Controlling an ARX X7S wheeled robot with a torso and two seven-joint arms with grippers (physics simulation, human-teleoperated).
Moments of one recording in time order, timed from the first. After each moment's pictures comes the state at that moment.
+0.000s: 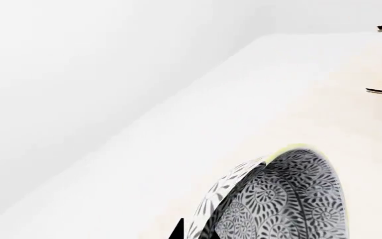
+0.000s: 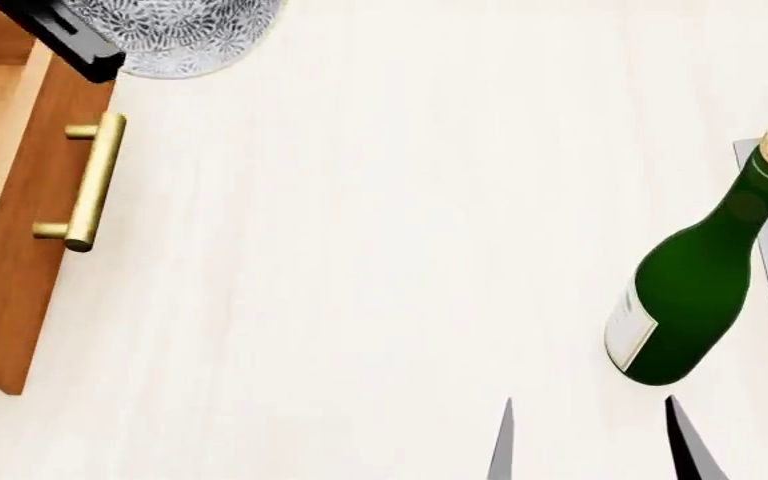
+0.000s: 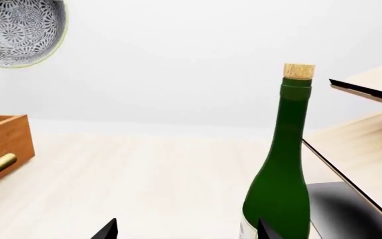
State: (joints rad) left arm -1.40 -0.28 0.36 0.20 0.04 -1.17 0.60; right arm -0.18 0.38 -0.14 -0.63 0.21 0.02 0.29
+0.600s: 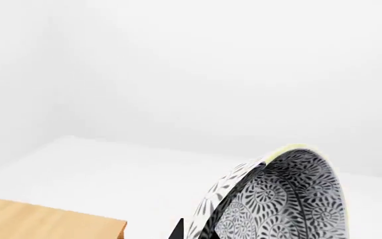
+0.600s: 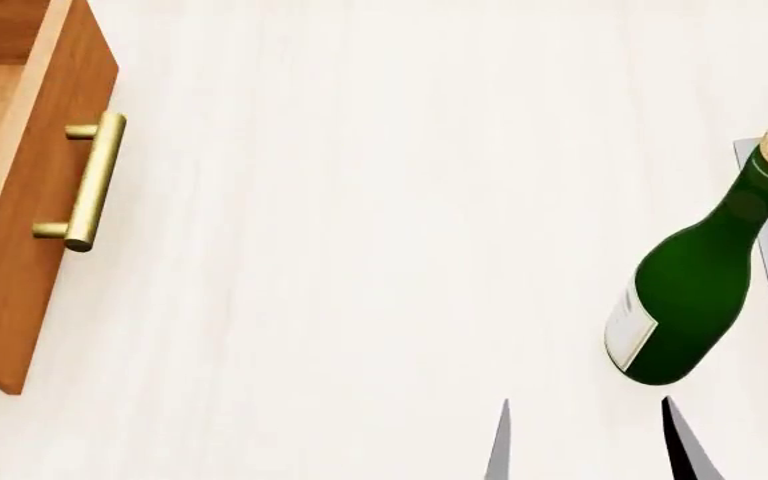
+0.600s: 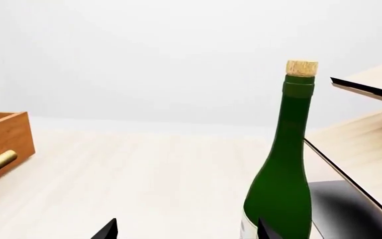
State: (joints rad) left arm -1.82 -0.26 -0.15 -0.35 0.11 -1.10 0.23; right arm -0.18 0.38 -0.15 -0.63 0.21 0.02 0.30
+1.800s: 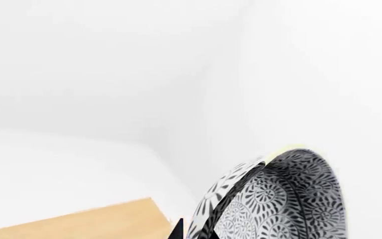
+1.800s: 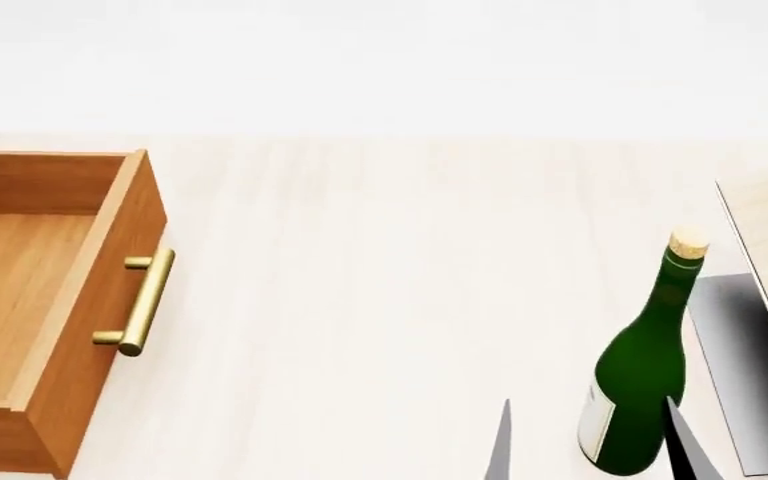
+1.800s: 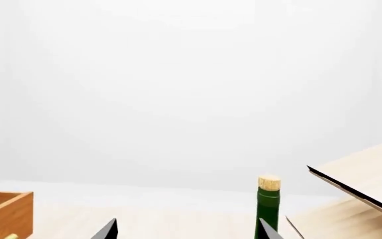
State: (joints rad) left arm -1.84 -0.41 -0.59 -0.49 0.16 -0.99 -0.13; right arm -0.17 0.39 -0.16 -0.62 0.21 0.02 0.32
